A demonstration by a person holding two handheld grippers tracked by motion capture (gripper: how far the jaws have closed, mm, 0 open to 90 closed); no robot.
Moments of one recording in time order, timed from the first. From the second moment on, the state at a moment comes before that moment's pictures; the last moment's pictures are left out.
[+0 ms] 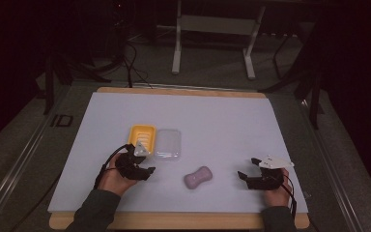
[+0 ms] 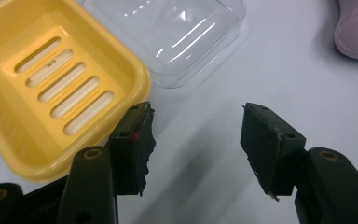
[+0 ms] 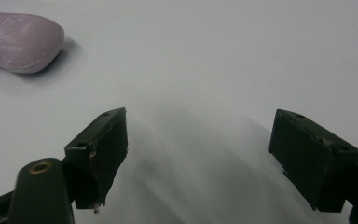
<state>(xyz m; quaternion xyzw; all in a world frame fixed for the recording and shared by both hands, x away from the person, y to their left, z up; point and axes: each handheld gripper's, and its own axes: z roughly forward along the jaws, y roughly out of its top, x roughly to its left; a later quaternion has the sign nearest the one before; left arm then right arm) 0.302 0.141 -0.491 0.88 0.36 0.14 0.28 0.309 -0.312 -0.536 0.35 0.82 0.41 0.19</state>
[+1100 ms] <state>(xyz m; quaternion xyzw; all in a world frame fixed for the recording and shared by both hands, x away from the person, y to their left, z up) 0.322 0.119 -0.467 0.90 0.30 0.14 0.27 0.308 -0.311 -0.536 0.34 0.82 0.41 0.20</state>
